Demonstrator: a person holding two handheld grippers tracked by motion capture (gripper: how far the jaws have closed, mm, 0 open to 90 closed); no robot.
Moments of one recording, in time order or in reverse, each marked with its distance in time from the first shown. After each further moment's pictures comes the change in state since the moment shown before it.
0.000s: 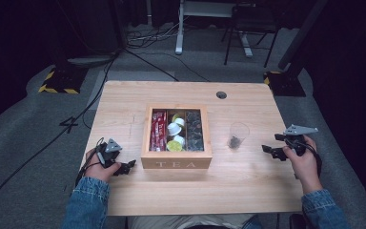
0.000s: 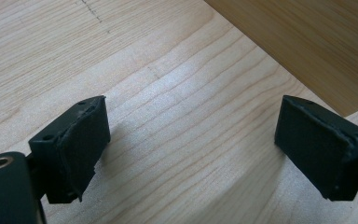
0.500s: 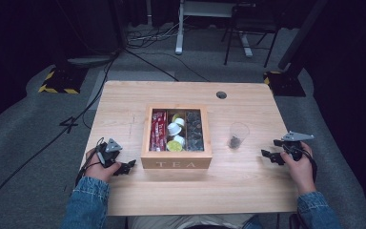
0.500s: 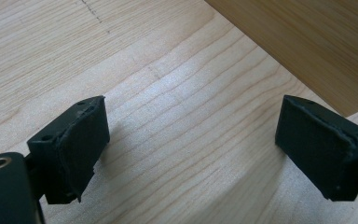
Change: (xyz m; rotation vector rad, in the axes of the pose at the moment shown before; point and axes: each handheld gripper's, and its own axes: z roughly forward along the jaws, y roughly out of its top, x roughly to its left) left arm 0.000 0.000 0.000 0.004 -0.003 0.002; right arm -0.009 -0.032 0.022 0.005 -0.011 0.027
